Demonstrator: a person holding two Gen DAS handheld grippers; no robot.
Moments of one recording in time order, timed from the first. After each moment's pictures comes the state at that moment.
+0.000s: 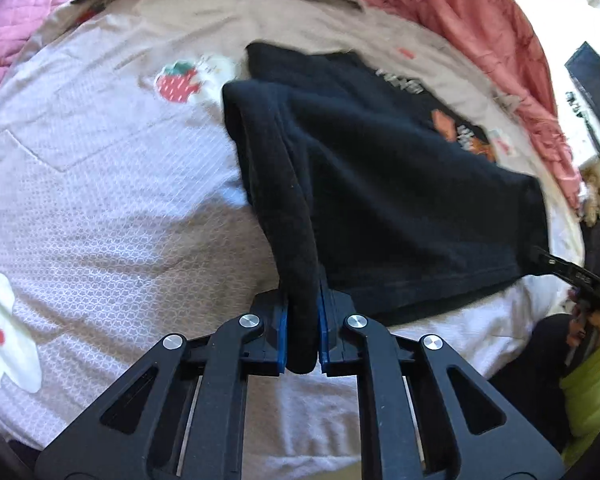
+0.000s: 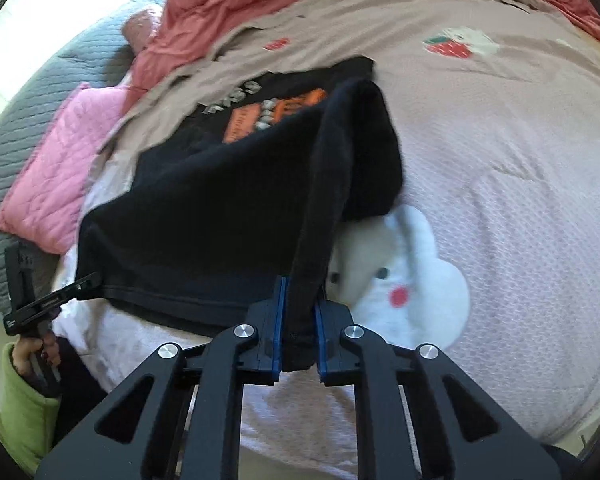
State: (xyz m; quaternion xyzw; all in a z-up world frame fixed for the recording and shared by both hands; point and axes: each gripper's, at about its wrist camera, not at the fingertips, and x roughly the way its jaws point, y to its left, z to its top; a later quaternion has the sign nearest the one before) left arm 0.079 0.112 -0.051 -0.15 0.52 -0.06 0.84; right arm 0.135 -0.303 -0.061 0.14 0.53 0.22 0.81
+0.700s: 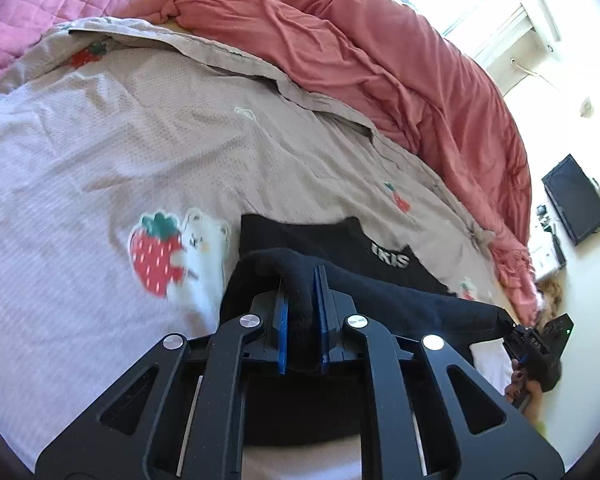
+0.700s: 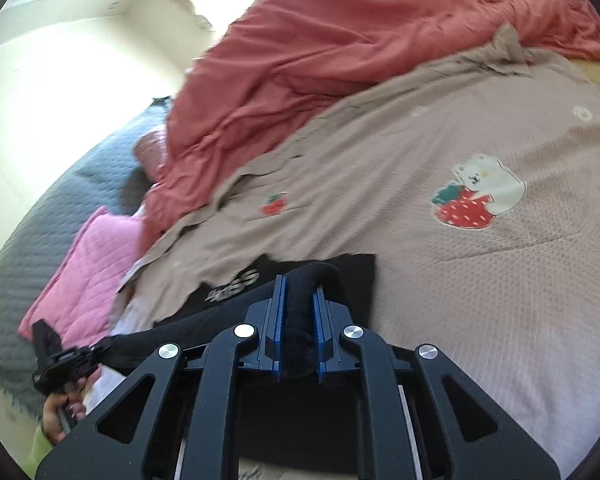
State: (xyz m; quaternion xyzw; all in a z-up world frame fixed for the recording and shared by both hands) left arm 0.193 0.175 -0.023 -0.29 0.40 -0.05 0.87; right arm 0.269 -0.341 -0.045 0.26 0.37 0.19 0.87
